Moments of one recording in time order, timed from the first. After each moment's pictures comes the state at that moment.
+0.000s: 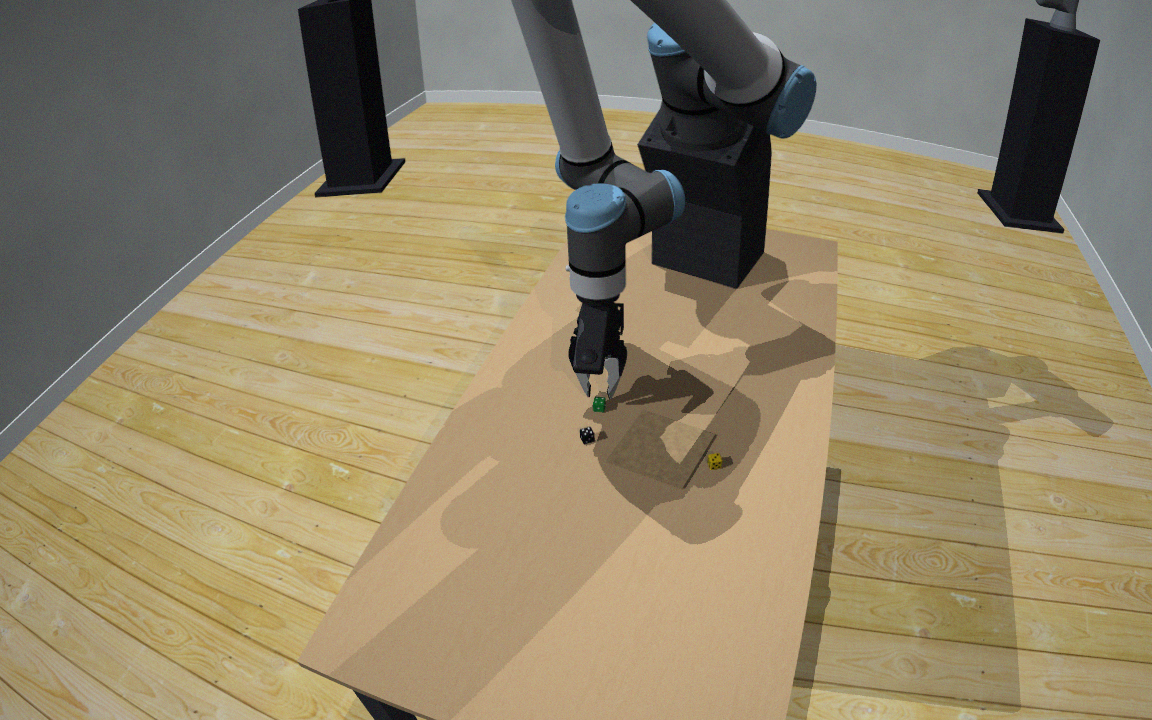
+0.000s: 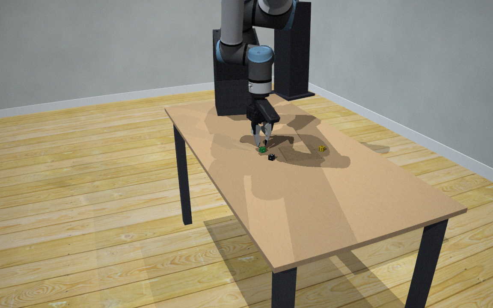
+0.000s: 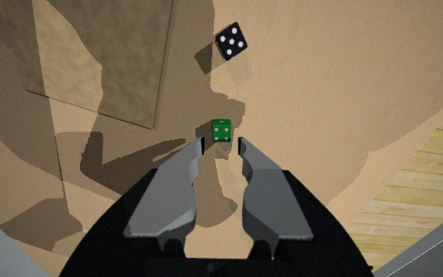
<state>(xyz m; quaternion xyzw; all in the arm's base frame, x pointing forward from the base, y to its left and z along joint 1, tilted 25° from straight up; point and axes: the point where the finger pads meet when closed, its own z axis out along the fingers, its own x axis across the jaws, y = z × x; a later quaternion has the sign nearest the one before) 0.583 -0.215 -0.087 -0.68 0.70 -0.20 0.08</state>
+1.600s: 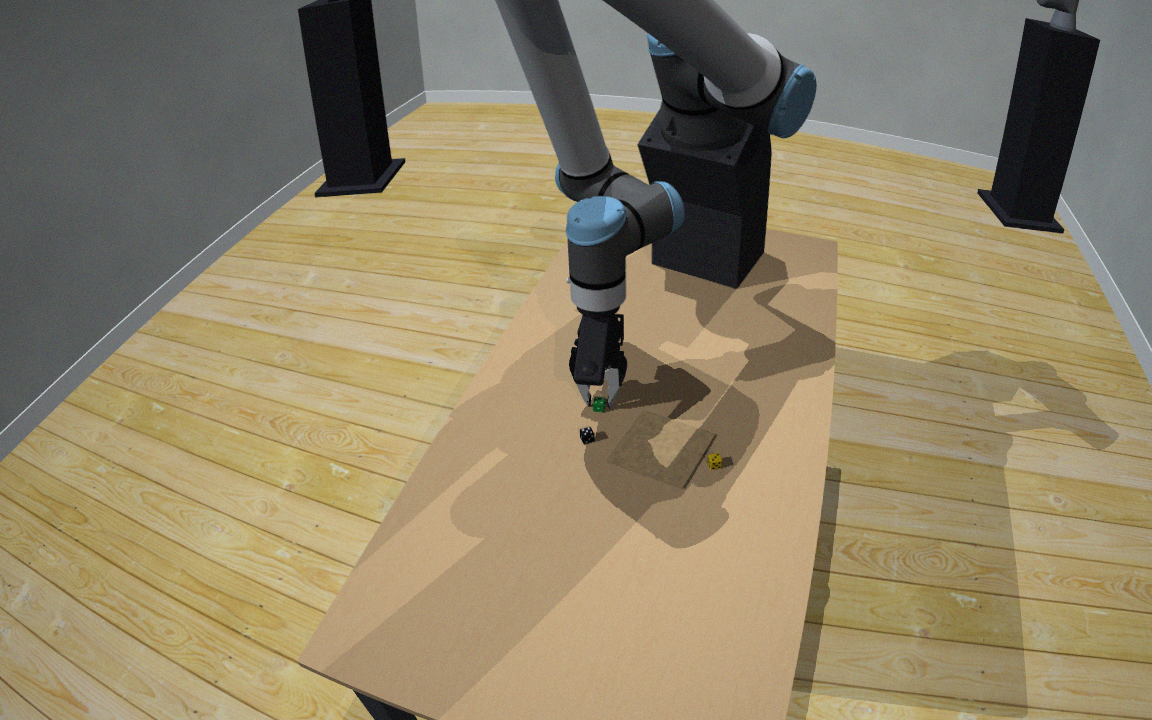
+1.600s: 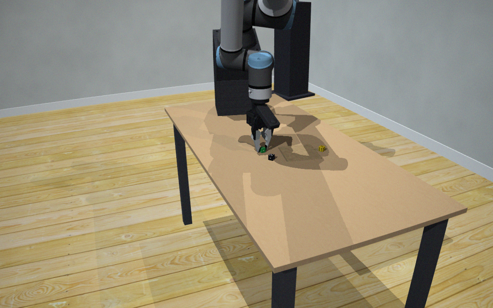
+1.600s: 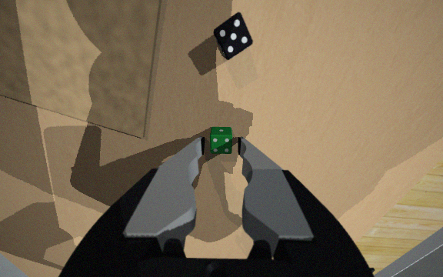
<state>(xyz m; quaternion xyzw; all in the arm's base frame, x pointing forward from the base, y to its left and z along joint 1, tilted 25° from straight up) 0.592 -0.218 -0.108 -0.68 0.70 -0.20 0.08</state>
